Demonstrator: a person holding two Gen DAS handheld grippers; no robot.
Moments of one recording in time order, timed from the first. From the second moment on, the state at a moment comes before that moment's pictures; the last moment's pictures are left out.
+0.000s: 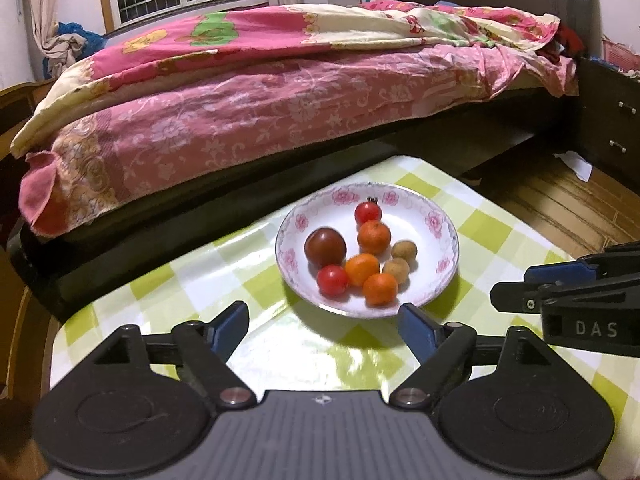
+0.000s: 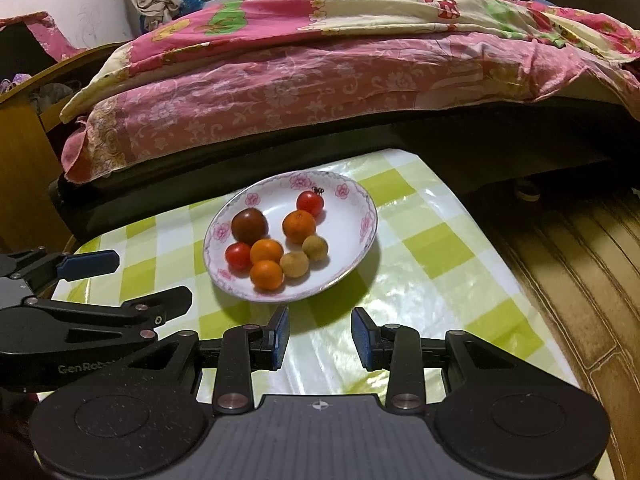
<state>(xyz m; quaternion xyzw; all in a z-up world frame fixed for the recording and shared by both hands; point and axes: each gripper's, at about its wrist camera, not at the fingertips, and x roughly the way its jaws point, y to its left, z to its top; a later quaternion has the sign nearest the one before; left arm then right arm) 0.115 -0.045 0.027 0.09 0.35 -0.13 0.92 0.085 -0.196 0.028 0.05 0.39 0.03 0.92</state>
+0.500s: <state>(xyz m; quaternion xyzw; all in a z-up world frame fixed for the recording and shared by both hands) 0.074 -0.028 0.030 0.07 0.35 -0.10 0.93 0.045 -0.183 0.029 0.06 0.39 0.04 0.92</state>
